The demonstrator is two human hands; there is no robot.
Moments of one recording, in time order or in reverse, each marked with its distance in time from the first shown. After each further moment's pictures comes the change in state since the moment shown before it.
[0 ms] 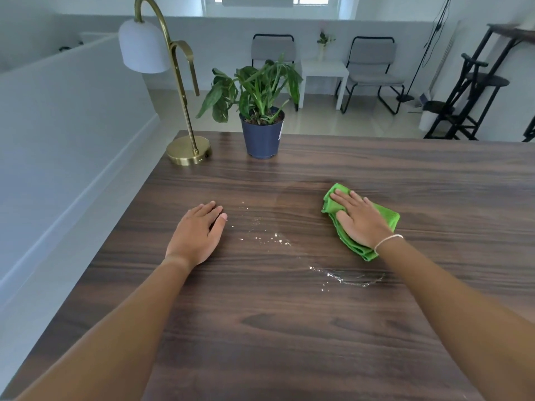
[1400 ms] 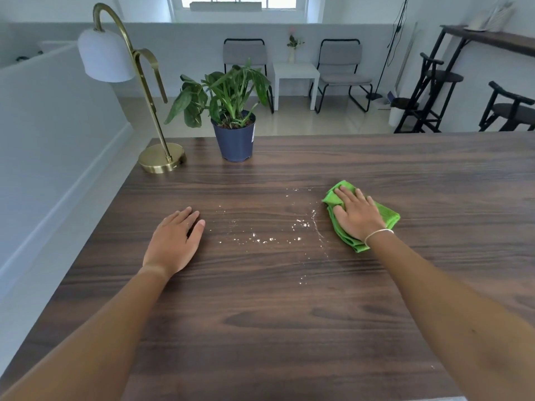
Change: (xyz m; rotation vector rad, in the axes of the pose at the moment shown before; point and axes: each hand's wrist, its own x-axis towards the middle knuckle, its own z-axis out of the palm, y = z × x) left_hand 0.004 -0.005 0.006 0.087 0.009 0.024; right_hand -0.016 0.032 -0.006 -0.087 0.045 0.251
